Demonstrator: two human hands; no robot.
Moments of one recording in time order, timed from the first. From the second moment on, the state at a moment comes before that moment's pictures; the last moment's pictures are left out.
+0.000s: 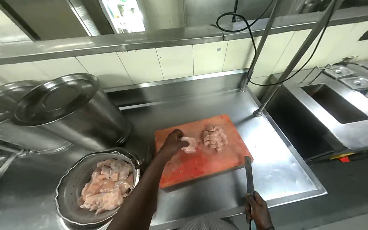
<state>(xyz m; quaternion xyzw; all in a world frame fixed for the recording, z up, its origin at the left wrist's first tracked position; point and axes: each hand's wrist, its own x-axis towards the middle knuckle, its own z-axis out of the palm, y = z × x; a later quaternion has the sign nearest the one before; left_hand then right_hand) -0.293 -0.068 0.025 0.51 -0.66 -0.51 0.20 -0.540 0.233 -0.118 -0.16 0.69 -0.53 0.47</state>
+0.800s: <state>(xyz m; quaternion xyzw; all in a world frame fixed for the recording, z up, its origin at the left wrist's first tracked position) -0.235 -0.034 -0.107 0.54 -0.74 -0.20 0.36 -0.496 0.155 -0.050 -0.48 0.74 -0.18 0.43</state>
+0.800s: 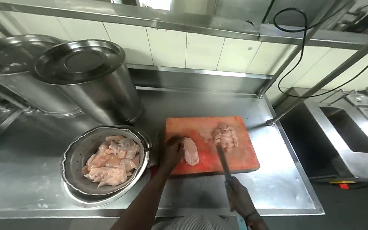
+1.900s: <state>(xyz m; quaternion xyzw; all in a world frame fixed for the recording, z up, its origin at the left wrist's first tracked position) -0.234 -0.034 -0.106 0.56 -0.73 -0.21 0.34 -0.372 0.068 -0.035 -0.58 0.75 0.18 0.27</state>
